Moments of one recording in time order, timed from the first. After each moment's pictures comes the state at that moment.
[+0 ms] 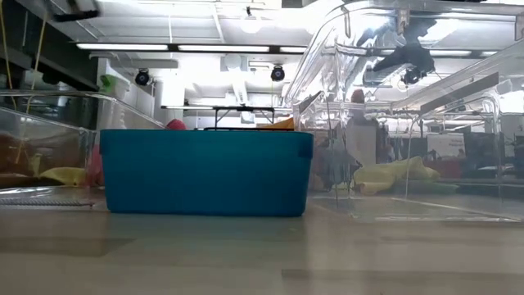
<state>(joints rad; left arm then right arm) -0.22 0.89 0.89 -0.66 0.59 -0.66 -0.46 0.89 0.95 -0.62 -0.04 0.74</state>
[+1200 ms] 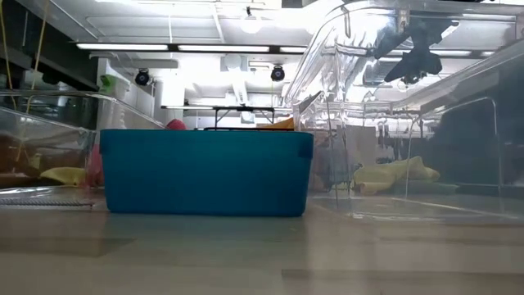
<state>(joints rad) -1.07 1.52 0.90 -0.47 0.16 -1.54 -0.46 0.89 0.95 -0.79 -0.12 0.48</state>
